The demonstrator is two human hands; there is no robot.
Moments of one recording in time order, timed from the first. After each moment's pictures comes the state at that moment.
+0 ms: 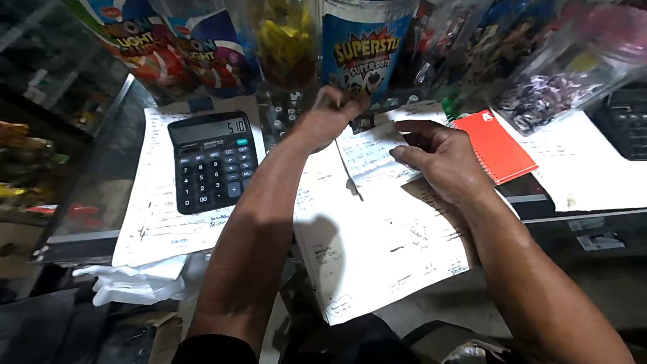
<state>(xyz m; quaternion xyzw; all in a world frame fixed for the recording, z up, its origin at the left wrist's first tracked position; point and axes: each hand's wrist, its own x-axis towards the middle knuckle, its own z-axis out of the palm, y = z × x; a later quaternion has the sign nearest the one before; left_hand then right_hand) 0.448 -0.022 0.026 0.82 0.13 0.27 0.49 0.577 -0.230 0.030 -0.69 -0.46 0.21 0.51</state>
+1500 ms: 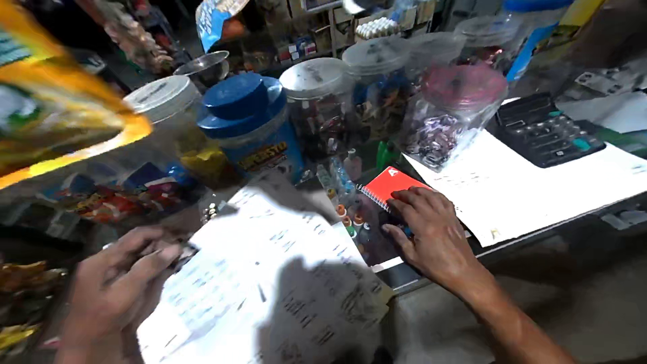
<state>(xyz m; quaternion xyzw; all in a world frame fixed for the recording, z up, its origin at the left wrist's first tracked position) 0.309 -0.031 0.072 0.84 0.20 0.34 0.37 0.650 -0.322 -0.010 -0.80 -0.52 -0.13 0.28</state>
